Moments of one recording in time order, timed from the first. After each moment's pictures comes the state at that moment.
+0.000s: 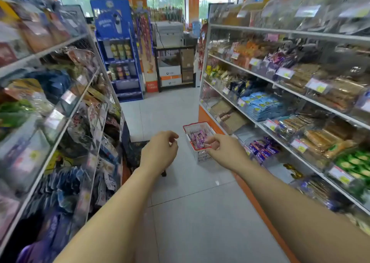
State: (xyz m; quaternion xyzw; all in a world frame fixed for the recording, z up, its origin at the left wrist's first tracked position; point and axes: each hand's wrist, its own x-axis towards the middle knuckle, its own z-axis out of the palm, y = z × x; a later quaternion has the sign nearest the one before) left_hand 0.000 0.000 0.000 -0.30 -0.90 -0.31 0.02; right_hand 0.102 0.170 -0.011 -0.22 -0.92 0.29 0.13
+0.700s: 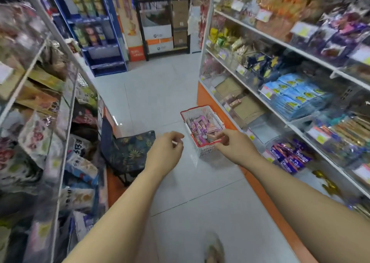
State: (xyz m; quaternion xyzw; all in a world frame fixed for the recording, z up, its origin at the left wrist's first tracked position) left_hand -0.303 0.158 -0.085 -0.27 -0.88 -0.37 -0.13; right_hand -0.195 0.334 -0.087 -0.29 -0.91 0.29 0.05
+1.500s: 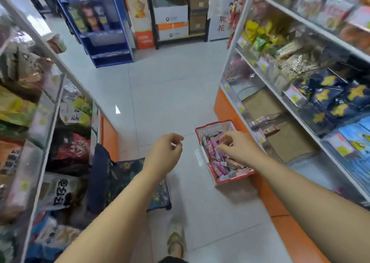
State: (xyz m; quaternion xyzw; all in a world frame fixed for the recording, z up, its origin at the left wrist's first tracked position) left_hand -0.642 0.310 -0.136 -0.22 -0.89 -0.36 -0.19; right_hand -0.541 0.505 -0.133 -0.27 -0.91 0.31 -0.05
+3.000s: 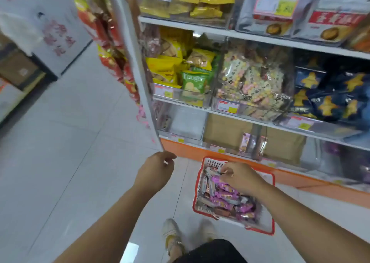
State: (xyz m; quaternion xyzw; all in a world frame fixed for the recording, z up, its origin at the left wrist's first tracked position) left_hand -1.134 0.791 -0.210 -0.60 -0.70 -0.12 -0.37; right_hand -0.888 0.787 -0.224 -0.66 -0.62 0.41 -0.07
